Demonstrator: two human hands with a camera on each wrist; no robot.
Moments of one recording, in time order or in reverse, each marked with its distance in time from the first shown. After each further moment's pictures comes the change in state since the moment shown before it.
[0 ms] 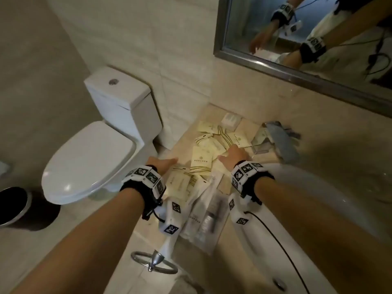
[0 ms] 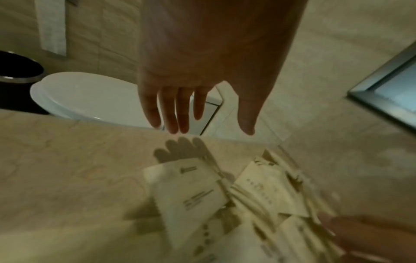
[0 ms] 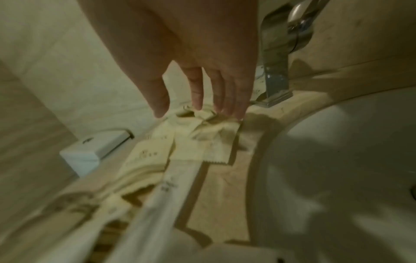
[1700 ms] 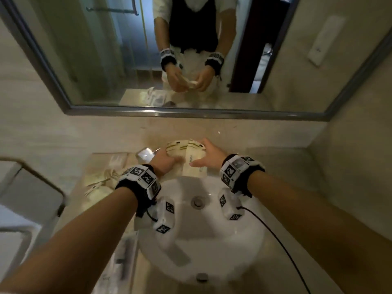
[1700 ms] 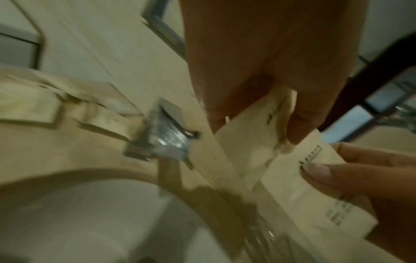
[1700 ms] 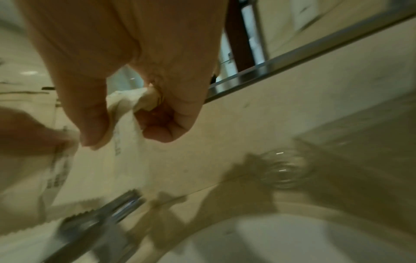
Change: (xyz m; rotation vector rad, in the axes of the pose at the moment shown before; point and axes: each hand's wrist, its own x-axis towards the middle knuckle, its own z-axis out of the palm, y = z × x) left_hand -0.188 0.193 0.176 0.033 -0.492 0.801; right_hand -0.099 0.187 -0.198 0.503 0.101 -0.058
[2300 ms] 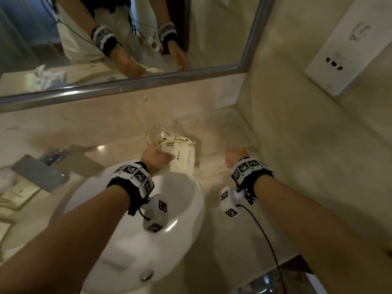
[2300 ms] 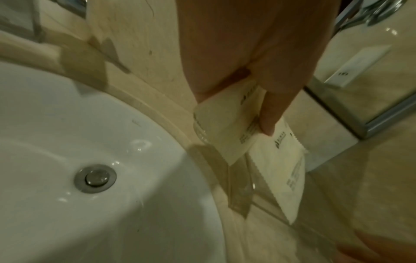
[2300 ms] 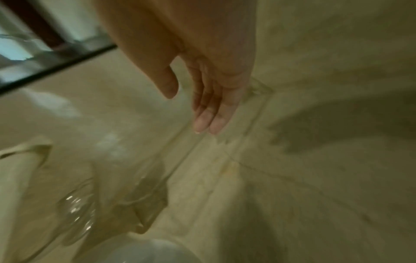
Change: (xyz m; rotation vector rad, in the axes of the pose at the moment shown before) left_hand 0.040 0.012 0.216 0.142 -0.186 -0.071; right_hand -0.083 0.257 -0.110 0.384 0.497 0.802
